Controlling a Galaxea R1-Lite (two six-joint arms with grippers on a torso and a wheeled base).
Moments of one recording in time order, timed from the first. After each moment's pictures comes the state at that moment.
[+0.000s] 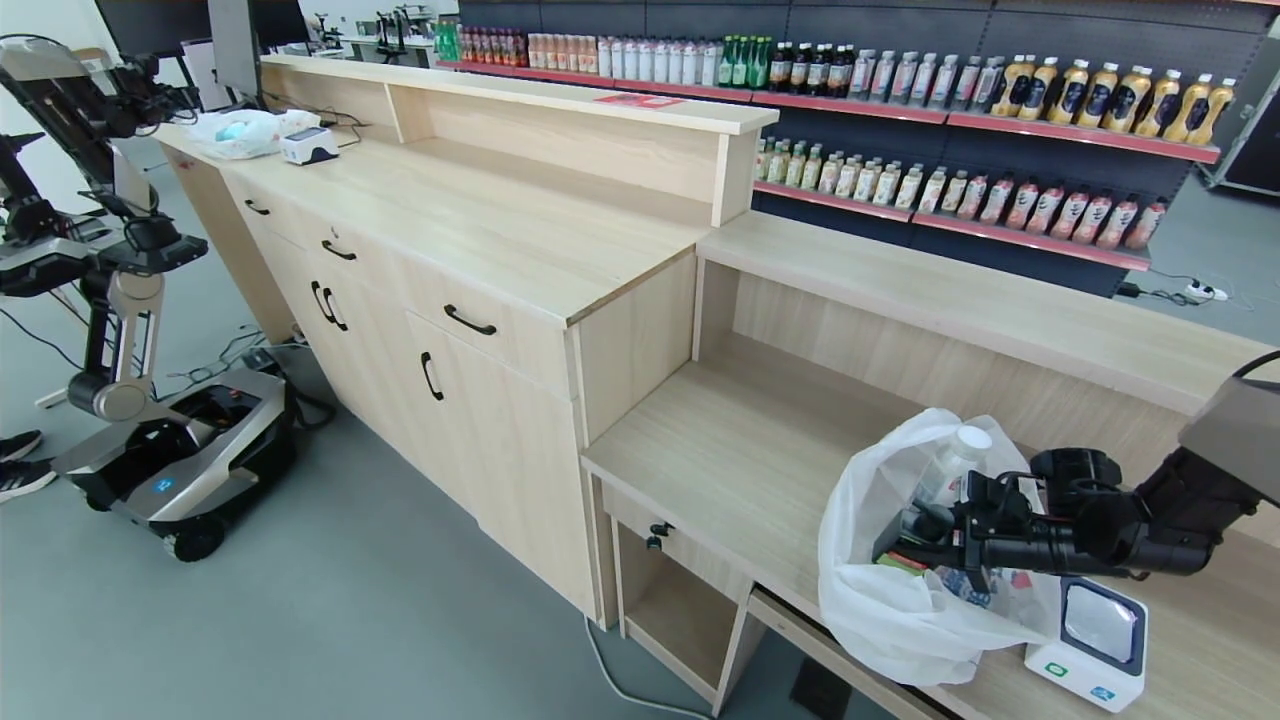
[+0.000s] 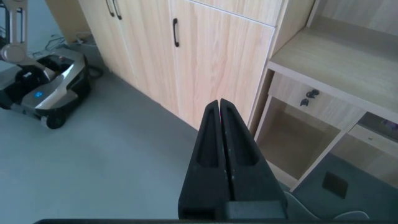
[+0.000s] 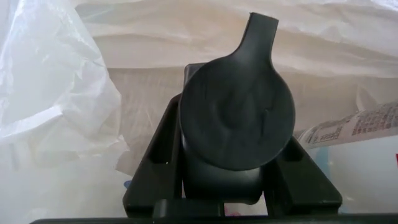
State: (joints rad) left arm 0.00 0.00 0.00 0.00 0.01 0.01; right arm -0.23 2.45 -1.07 -0.47 0.96 -1.20
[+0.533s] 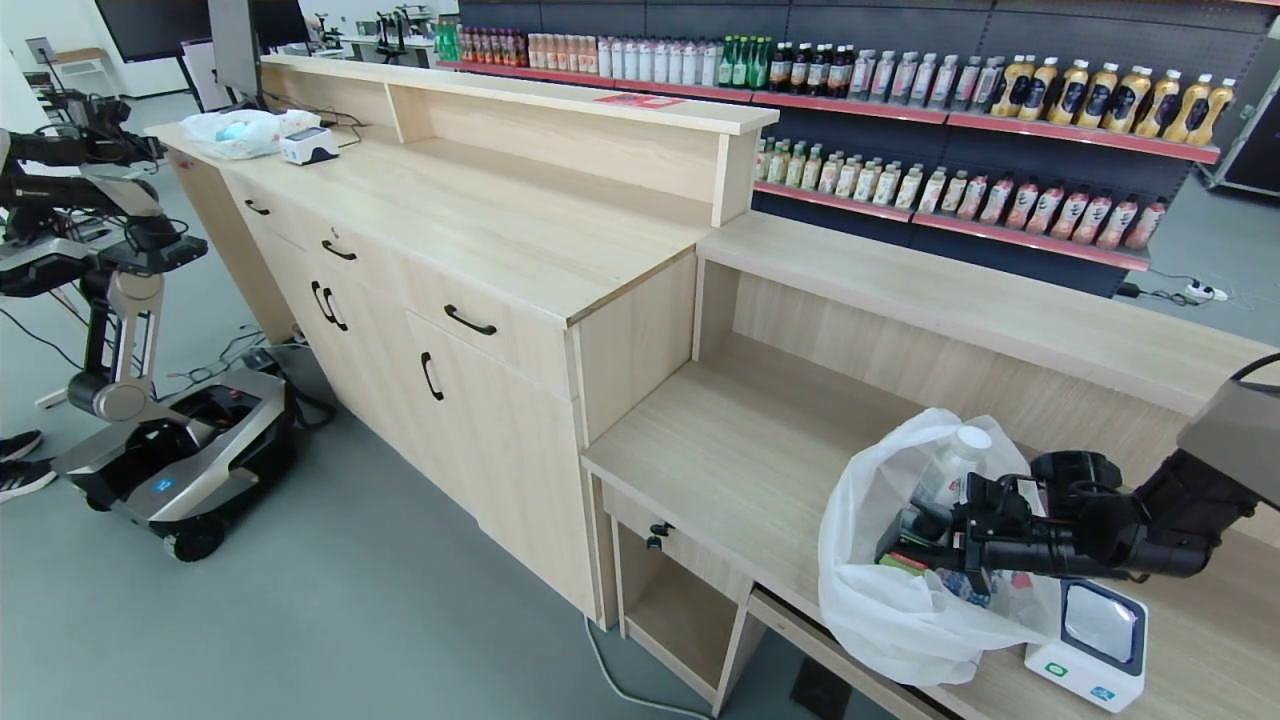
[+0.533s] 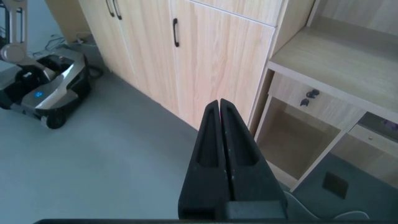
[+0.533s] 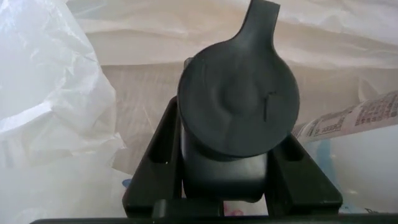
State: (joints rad) left arm 0.00 0.00 0.00 0.00 0.01 0.01; right arm -0.24 2.46 -1.07 -0.46 0.95 -1.19
